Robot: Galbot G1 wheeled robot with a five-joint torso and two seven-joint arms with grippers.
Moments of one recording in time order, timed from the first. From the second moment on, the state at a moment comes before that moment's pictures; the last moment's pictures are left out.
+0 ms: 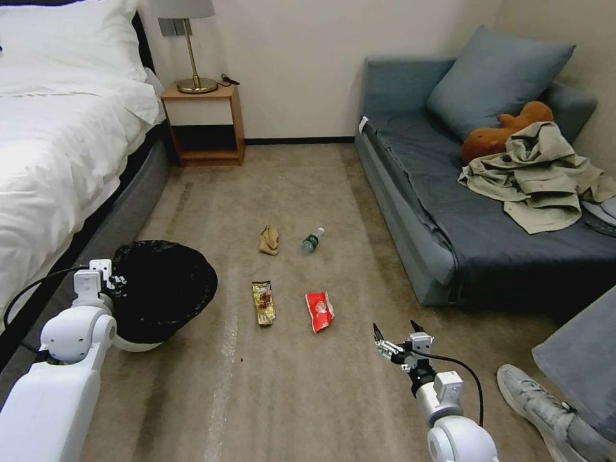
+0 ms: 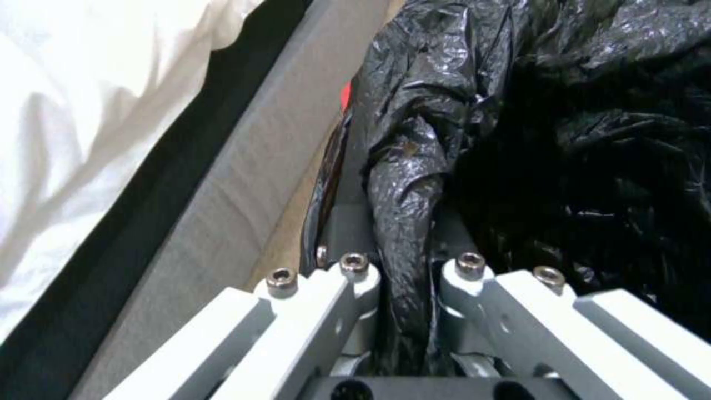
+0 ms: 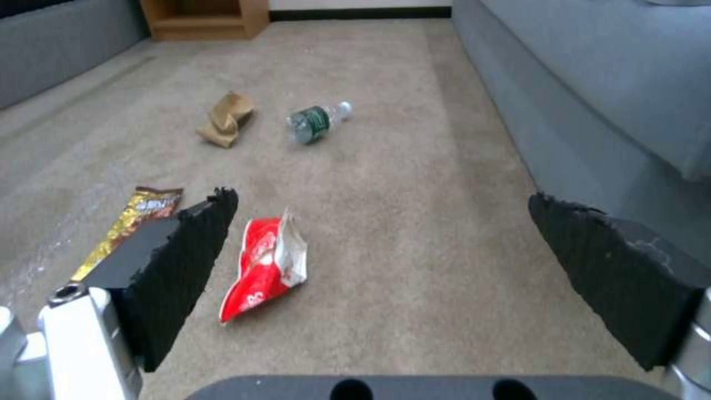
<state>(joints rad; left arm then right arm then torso) 1.07 -1.03 -0.69 -1.66 -0.34 0.63 -0.20 -1.50 1.40 0.49 1.82 0.16 -0.03 -0.07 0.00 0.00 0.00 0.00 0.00</state>
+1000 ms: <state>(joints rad) 1.09 -1.02 -0.70 -1.68 -0.35 0.62 -0.19 -1.52 1.41 0.49 1.82 0.14 -0.02 -0.07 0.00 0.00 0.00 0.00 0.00</state>
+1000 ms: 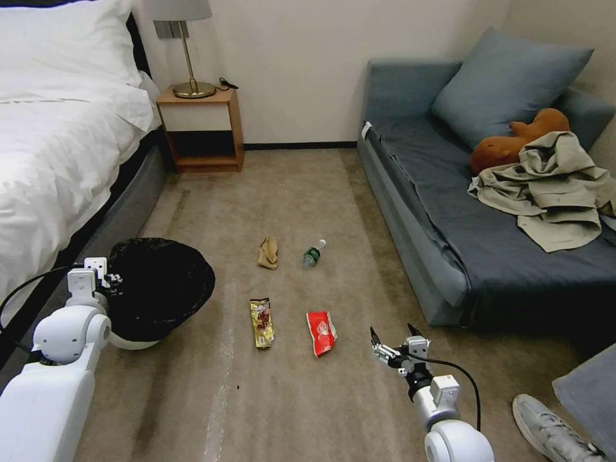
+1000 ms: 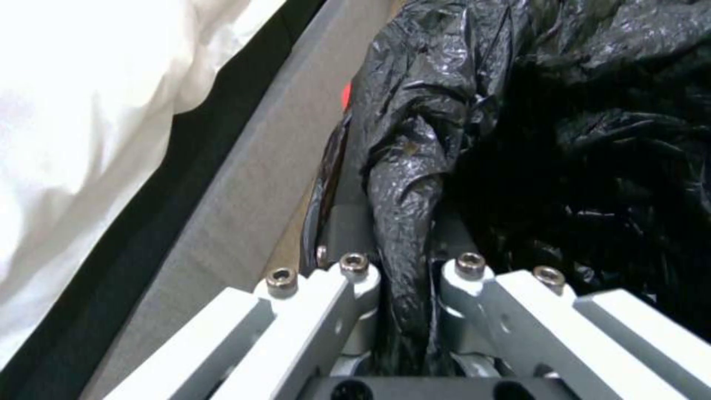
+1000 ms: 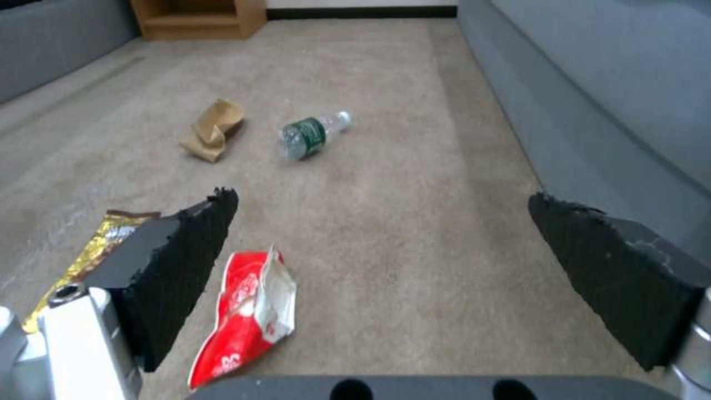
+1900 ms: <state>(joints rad) 1.09 -1.02 -0.71 -1.67 -0.35 0.61 -0.18 -1.52 1.41 0.47 1.81 0.13 -0.02 -0.07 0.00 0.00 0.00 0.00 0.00</state>
